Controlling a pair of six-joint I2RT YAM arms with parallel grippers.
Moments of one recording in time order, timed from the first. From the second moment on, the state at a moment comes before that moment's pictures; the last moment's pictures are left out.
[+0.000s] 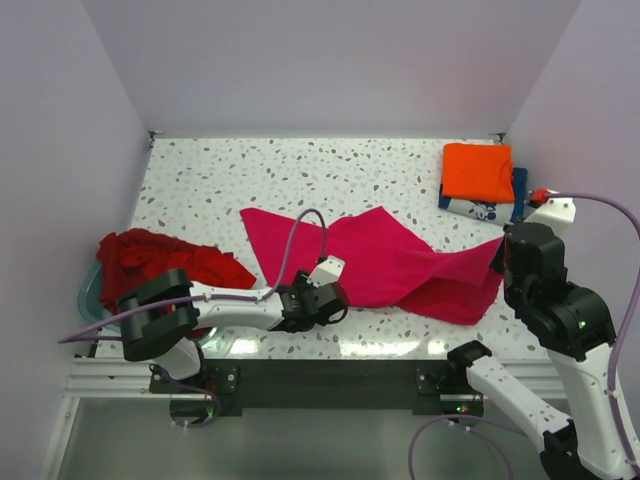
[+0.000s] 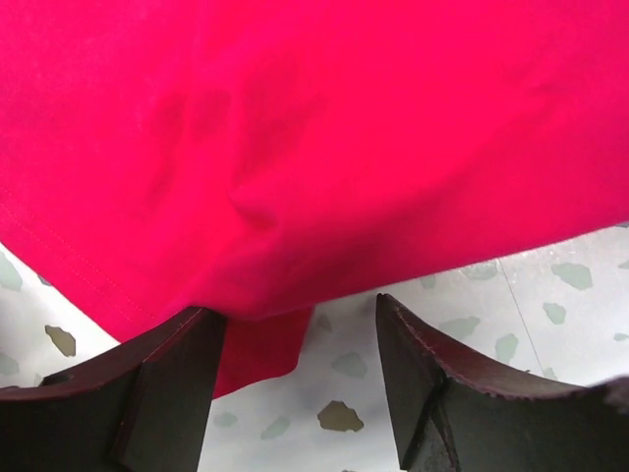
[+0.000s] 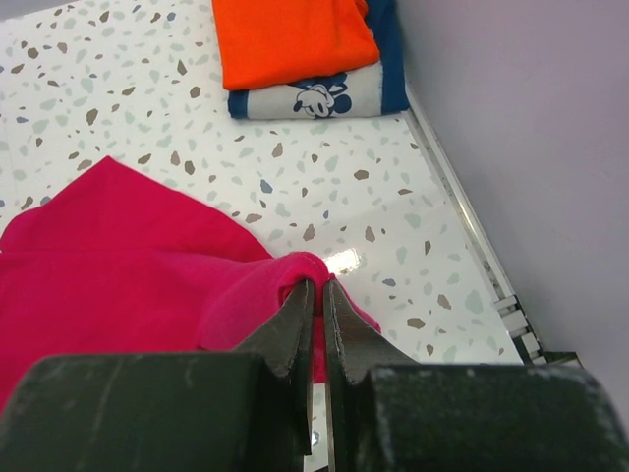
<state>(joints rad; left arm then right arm) -1.21 1.58 0.81 -0.33 -0.61 -0.62 0.40 0.72 1.29 -1.13 0.71 0.37</state>
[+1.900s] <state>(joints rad) -0.98 1.18 0.73 -0.52 -0.11 -0.40 0.40 0.89 1.50 -1.13 1.02 0.20</state>
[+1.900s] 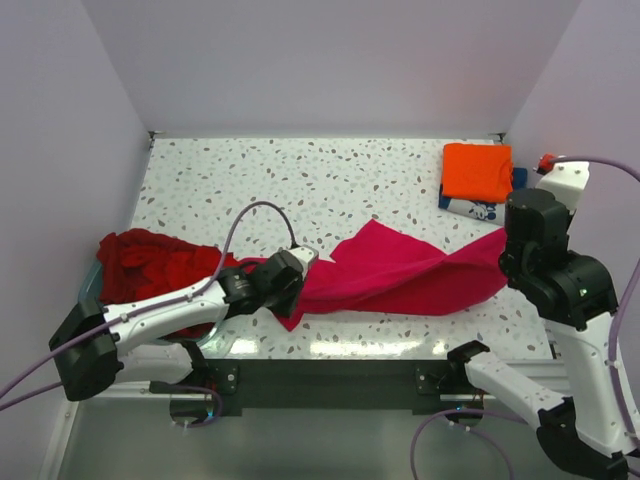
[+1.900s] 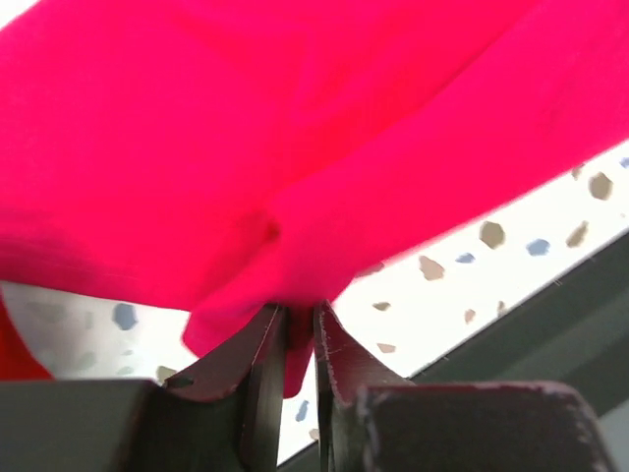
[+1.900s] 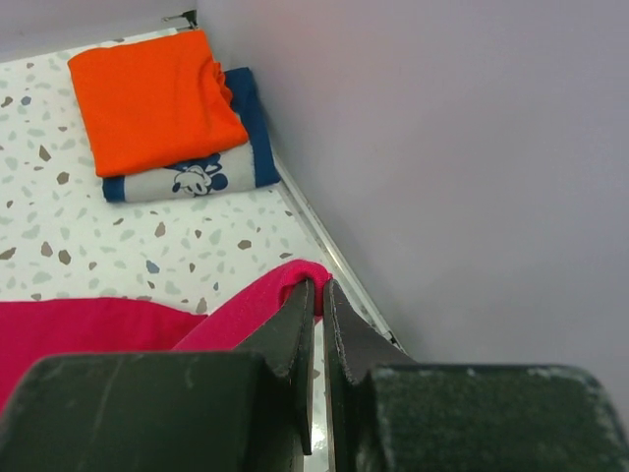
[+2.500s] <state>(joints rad) -0.87 1.38 0.93 -0.61 -0.38 -0.40 0.40 0.95 1.37 -1.03 0.99 0.20</state>
